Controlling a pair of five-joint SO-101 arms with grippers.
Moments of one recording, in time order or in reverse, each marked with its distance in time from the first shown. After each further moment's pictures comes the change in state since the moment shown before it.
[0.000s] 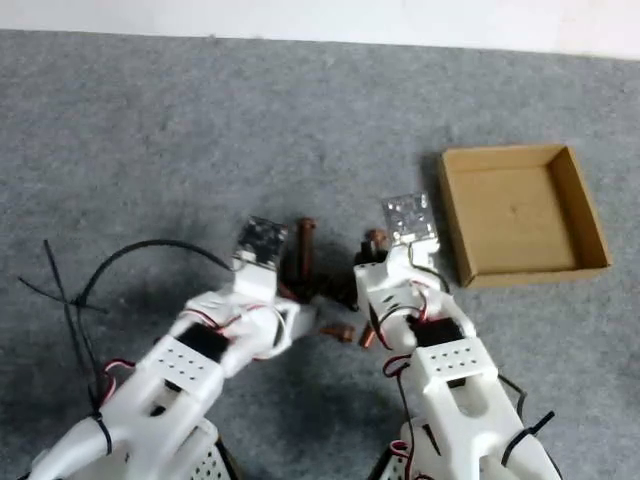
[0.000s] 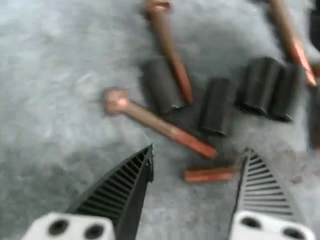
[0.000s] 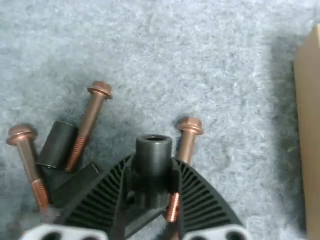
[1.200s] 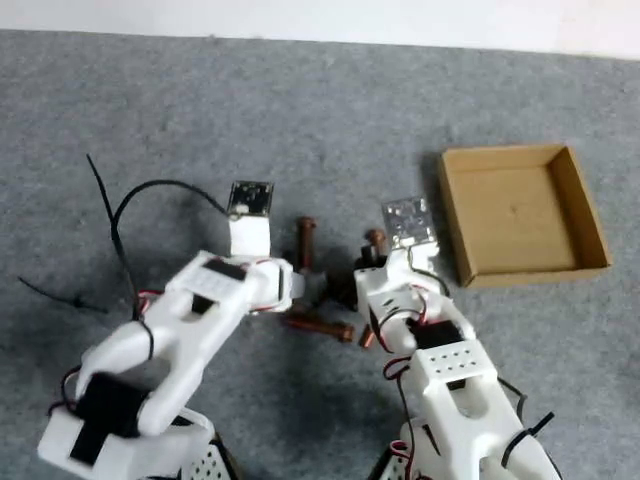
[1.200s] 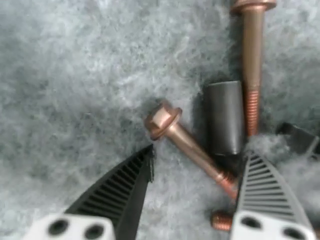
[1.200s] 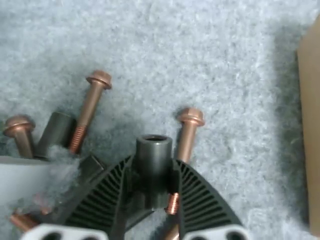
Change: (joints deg) left arm -6.0 36.8 -26.5 9.1 7.3; right arm 0.0 0.0 1.2 0.0 0.0
